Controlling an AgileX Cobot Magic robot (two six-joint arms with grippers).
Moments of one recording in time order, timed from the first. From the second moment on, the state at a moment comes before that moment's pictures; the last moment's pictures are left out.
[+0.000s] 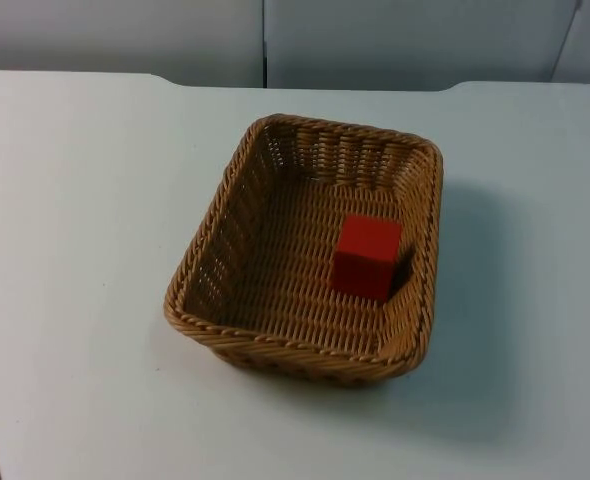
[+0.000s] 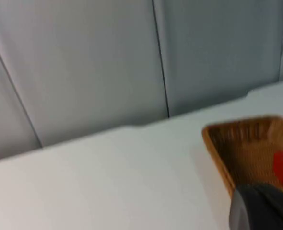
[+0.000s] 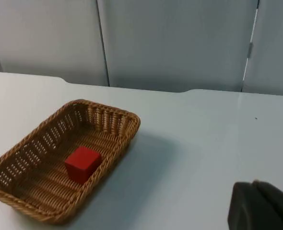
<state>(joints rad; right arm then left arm) 0.29 0.03 -0.68 -0.07 1.04 0.04 -0.01 0.00 -0.65 -0.29 0.98 0.36</state>
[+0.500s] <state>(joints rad) 0.29 0.00 -0.55 0.02 1.11 -0.03 -0.02 0.00 -0.62 -0.22 1.15 0.28</state>
